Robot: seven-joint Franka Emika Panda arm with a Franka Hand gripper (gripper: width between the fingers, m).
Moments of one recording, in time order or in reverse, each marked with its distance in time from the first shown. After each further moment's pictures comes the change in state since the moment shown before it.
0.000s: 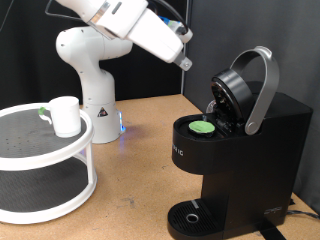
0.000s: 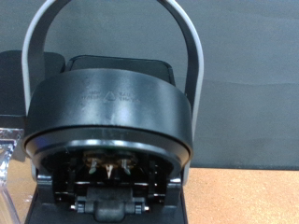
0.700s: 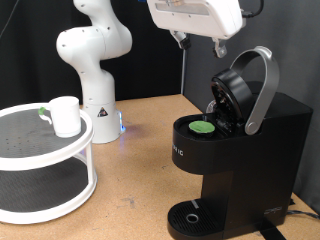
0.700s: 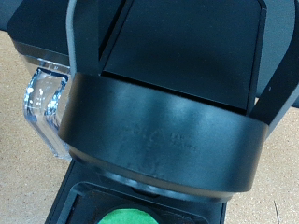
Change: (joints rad) arm 0.056 0.014 0.167 0.155 -0.445 -0.020 0.148
